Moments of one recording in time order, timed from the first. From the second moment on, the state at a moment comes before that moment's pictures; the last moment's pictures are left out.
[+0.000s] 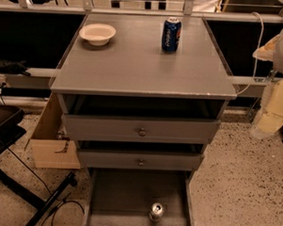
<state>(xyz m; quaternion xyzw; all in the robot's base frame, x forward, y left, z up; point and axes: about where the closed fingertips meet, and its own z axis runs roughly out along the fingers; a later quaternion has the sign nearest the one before) 0.438 -0.216 0.980 -0.60 0.78 -0.04 0.17</state>
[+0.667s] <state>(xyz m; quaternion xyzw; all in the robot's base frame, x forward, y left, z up) 0.437 -0.220 0.947 -0.58 0.79 0.00 0.18</state>
